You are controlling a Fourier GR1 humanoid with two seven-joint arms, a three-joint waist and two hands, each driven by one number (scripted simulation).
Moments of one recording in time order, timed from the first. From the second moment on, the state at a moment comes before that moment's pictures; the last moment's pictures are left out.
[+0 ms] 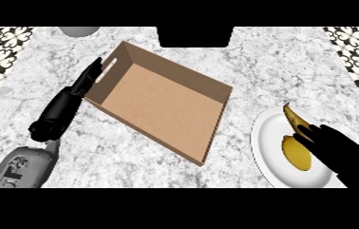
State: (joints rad) left arm -0.23 0.42 -0.18 -1.49 0.05 -0.03 -0.11; right arm 0.24 -0.72 0.10 -2.10 0.86 0.47 -0.05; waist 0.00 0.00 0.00
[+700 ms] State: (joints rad) left arm -0.22 0.36 -0.10 -1.52 -0.01 -0.10 -0.08; right arm 0.17 -0.59 0.14 -1.93 1.08 0.42 -0.09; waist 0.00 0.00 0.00
